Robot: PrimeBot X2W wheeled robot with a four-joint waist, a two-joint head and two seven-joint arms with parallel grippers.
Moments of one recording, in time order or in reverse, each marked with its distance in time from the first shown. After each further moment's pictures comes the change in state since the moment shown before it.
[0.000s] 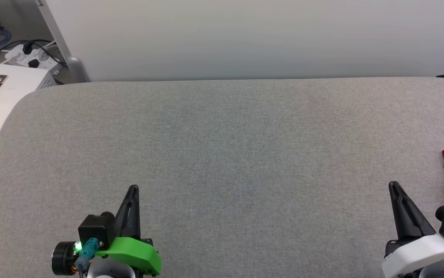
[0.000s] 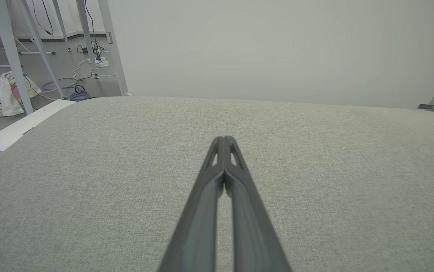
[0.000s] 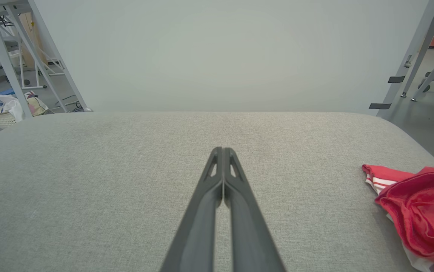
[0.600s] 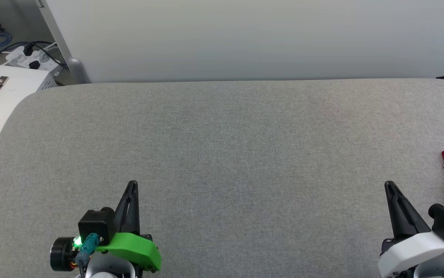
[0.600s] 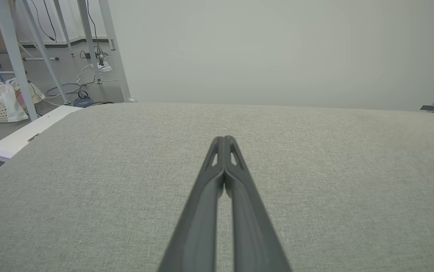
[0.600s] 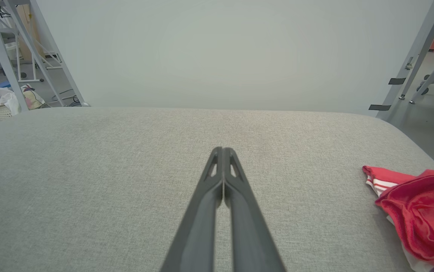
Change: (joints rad) left arm 0.000 -0.031 0.048 -0.021 0.059 -0.026 0.039; right arm -0.018 0.008 0.007 0.032 -0.033 0.000 -0.001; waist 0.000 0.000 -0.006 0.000
